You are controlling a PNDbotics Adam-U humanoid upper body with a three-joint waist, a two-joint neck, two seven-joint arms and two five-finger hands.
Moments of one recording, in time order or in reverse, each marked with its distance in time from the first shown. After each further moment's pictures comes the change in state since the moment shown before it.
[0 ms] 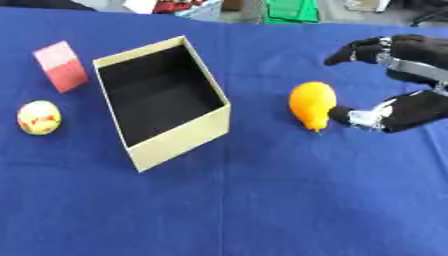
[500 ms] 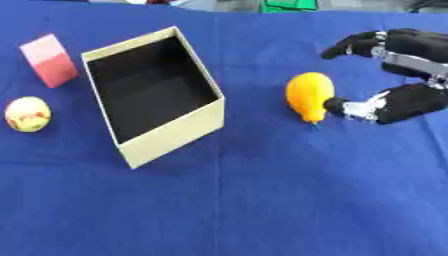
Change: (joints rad) left arm -0.002 -0.004 -0.005 0.000 0.000 0.000 0.000; right arm -0.018 0.014 0.006 0.043 0.022 0.002 0.003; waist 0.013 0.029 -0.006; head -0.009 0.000
